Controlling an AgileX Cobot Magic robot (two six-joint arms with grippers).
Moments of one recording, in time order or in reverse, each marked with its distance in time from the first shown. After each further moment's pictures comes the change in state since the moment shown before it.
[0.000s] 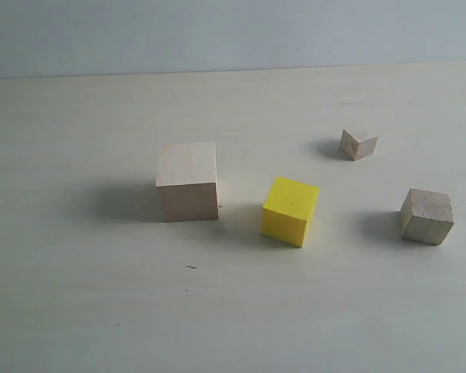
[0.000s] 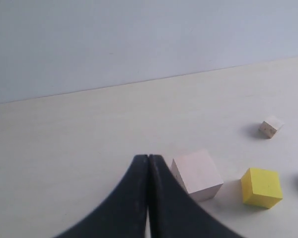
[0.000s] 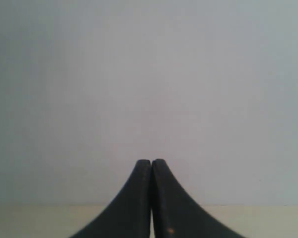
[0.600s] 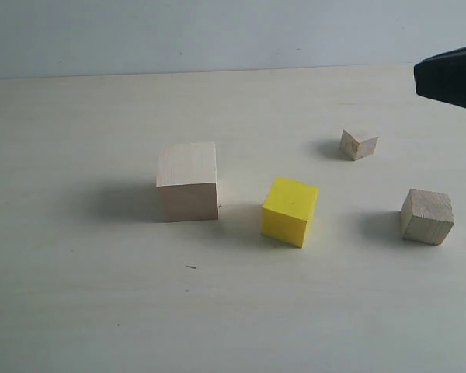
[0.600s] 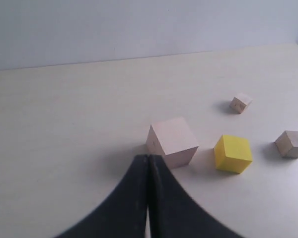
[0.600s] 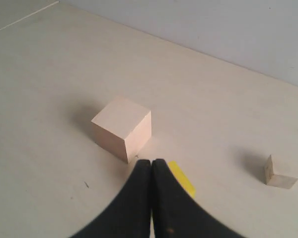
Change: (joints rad) left arm 0.000 -0.285 0.299 -0.109 -0.052 -0.002; right arm 0.238 0.442 -0.144 0.231 0.314 -0.394
